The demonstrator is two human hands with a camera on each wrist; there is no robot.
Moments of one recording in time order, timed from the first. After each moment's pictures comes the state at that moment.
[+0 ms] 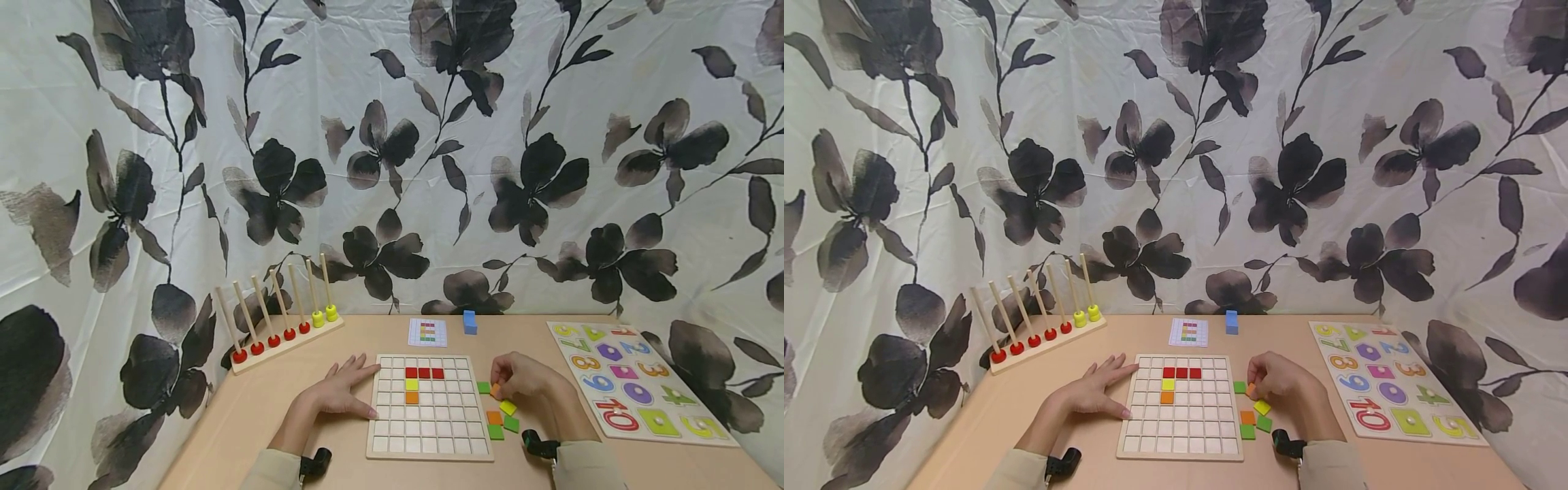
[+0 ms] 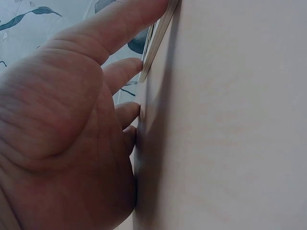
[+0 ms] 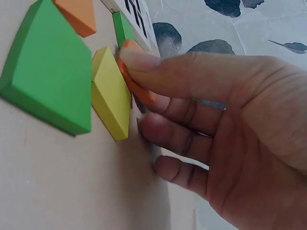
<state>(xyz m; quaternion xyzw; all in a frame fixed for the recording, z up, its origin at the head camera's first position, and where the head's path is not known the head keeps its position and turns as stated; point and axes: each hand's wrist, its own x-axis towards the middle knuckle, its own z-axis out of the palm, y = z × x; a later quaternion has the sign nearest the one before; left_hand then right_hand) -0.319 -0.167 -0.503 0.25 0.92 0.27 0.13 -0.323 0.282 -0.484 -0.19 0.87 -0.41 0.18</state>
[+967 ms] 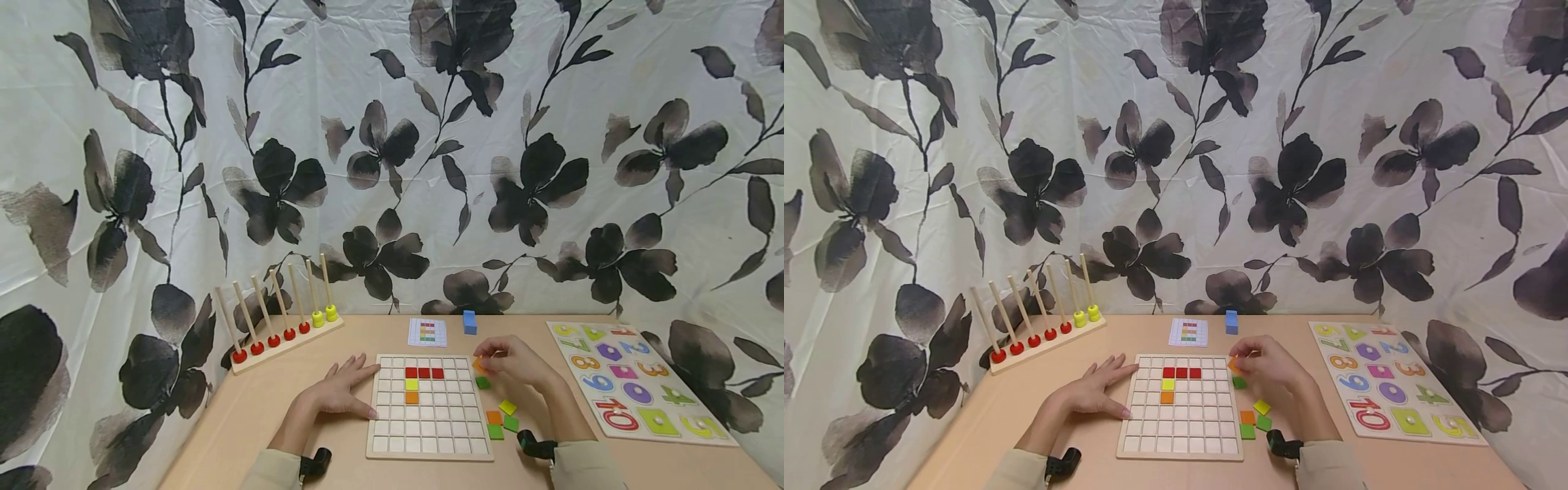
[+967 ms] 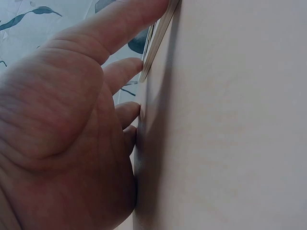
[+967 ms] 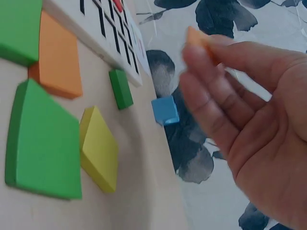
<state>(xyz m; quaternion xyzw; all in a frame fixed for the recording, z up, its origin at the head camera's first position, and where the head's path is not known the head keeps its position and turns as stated) -0.318 -0.167 -0.502 0.25 0.92 0.28 0.13 -0.326 0.266 -0.469 -0.21 0.85 -0.49 0.06</state>
